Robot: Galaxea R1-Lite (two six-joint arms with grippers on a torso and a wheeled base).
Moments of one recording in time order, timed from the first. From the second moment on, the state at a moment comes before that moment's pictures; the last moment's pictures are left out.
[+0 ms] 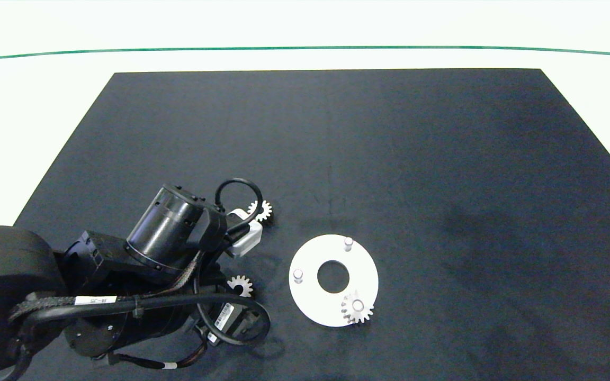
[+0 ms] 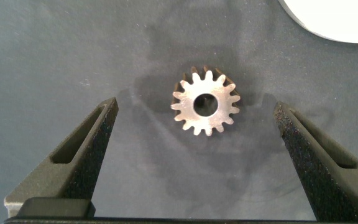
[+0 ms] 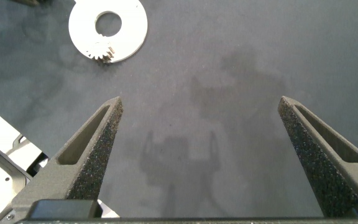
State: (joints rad) left arm -0.72 1.57 -0.91 0.17 0.29 0.13; right arm 0.69 0.88 -0.96 0.44 -0.21 -0.26
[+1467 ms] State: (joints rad) left arm -0.76 1.61 -0.90 0.10 0.27 0.14; right arm 0.69 0.89 -0.93 0.41 -0.21 -0.27
